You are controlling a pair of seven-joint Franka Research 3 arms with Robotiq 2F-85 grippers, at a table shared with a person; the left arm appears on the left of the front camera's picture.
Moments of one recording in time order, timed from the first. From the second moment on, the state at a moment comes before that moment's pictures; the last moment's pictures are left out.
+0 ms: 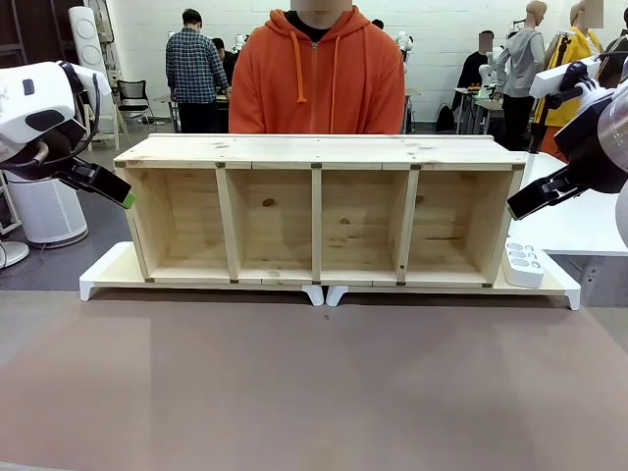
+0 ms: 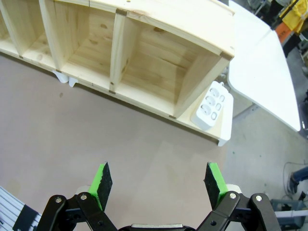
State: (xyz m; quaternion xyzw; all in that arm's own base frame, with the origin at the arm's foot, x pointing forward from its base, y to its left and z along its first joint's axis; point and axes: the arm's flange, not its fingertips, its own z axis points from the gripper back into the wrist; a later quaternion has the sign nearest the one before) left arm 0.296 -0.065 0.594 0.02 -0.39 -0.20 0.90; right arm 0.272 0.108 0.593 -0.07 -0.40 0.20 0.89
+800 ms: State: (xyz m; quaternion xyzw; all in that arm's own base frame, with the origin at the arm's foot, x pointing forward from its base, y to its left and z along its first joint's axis) left arm 0.296 -0.065 0.594 0.02 -0.39 -0.20 0.90; right arm 0.272 0.108 0.593 -0.07 -0.40 0.20 0.89
